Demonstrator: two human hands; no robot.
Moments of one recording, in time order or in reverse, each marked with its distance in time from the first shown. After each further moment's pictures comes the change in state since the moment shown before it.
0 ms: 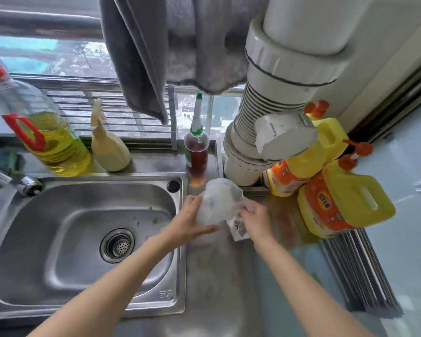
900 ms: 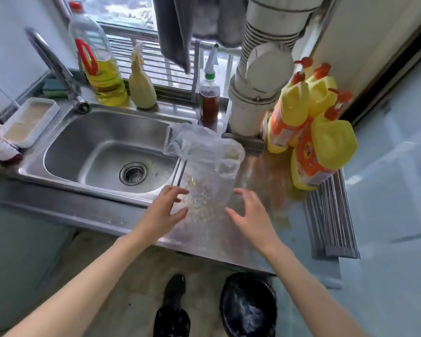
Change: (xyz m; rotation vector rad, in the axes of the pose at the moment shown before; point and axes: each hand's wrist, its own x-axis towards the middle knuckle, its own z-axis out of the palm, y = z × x) left_hand -0.194 0.057 0.101 0.101 0.335 -0.178; right_hand -0.133 0.087 -0.099 -0.541 -0.338 -0.525
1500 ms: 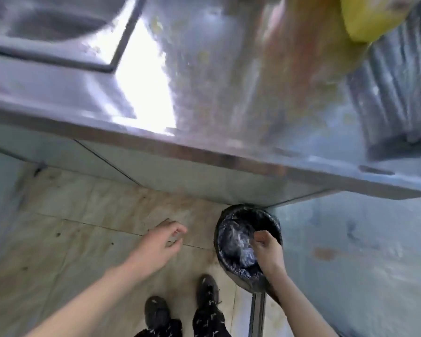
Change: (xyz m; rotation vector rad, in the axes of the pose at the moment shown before) left_hand -0.135 -0.189 0.250 0.029 -0.351 -0.224; right_hand -0.162 0.332 0.211 0.128 -0.035 0.763
